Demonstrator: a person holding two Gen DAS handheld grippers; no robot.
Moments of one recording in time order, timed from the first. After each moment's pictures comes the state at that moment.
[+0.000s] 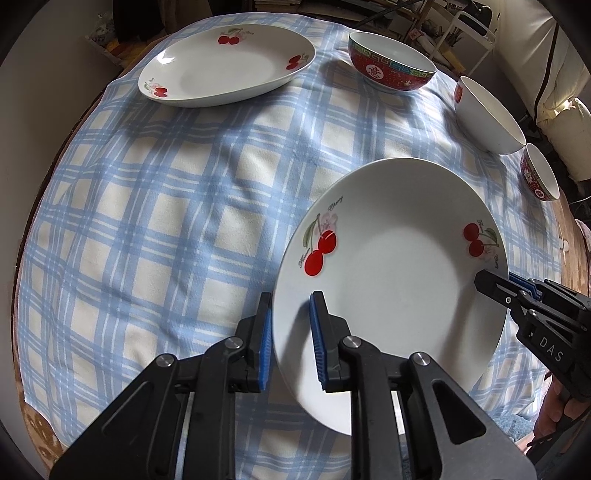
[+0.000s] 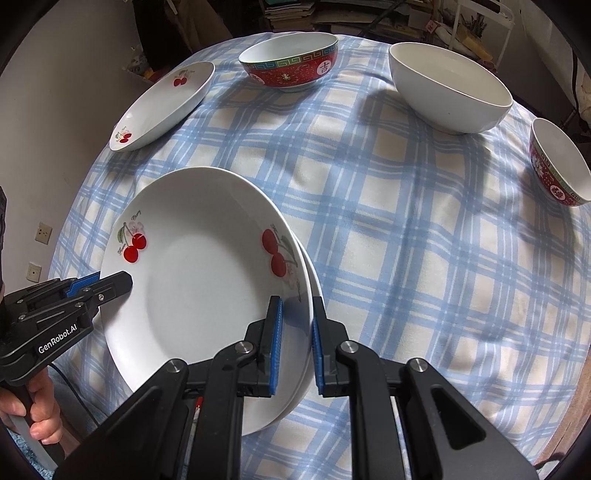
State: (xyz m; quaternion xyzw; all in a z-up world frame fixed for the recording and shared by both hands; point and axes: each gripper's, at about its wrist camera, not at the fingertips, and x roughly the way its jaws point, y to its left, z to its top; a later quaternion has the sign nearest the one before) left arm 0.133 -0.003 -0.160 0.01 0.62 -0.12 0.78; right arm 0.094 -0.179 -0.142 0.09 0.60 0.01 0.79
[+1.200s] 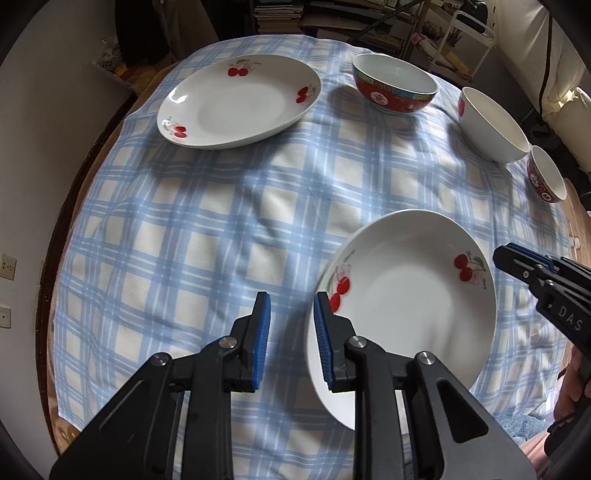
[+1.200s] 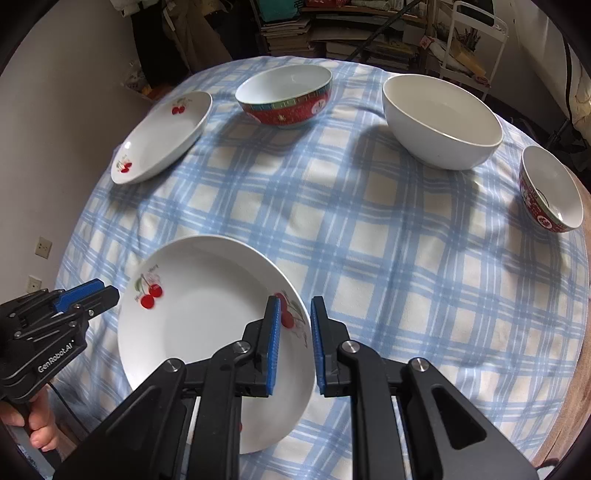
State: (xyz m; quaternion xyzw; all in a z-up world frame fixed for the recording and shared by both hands) left arm 0.150 -0.002 -0.127 0.06 0.60 -0.09 0.79; right arm 0.112 -0.183 -0.112 0.10 0.58 0.00 0.81
